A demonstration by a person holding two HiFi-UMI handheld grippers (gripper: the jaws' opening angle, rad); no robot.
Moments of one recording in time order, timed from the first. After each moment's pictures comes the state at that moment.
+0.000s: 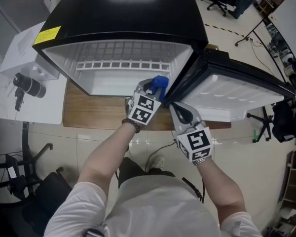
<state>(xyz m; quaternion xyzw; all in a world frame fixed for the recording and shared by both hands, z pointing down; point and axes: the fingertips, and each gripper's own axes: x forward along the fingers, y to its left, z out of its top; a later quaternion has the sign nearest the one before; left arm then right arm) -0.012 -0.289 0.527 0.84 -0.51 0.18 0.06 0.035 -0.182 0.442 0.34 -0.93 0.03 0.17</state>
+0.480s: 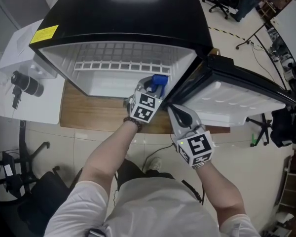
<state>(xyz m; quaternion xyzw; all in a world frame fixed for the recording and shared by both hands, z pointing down) -0.017 -0.316 0.532 0.83 -0.53 0.16 0.06 0.028 -0.186 0.434 0.32 -0.94 0.03 0.15</state>
